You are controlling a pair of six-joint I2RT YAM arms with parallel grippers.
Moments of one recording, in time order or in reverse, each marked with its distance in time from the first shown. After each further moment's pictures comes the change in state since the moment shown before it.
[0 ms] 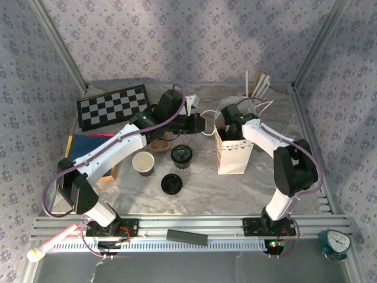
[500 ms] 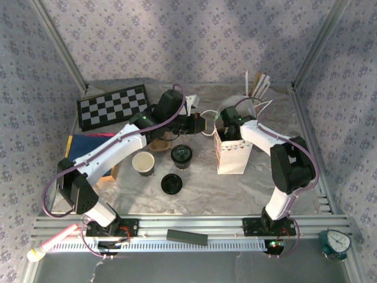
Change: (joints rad) left arm 0.000 0.000 0.000 0.000 0.000 0.000; right arm 0.000 0.034 -0.026 0.040 -0.007 0.000
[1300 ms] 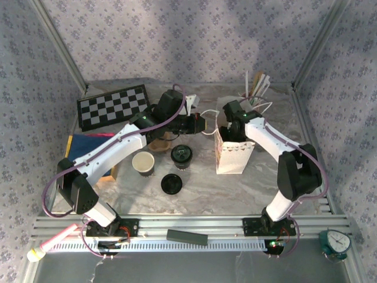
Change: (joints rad) left arm 0.000 0.000 0.000 0.000 -0.003 0.000; right arm -0.001 -0.098 0.078 -0.124 0.062 -0.007
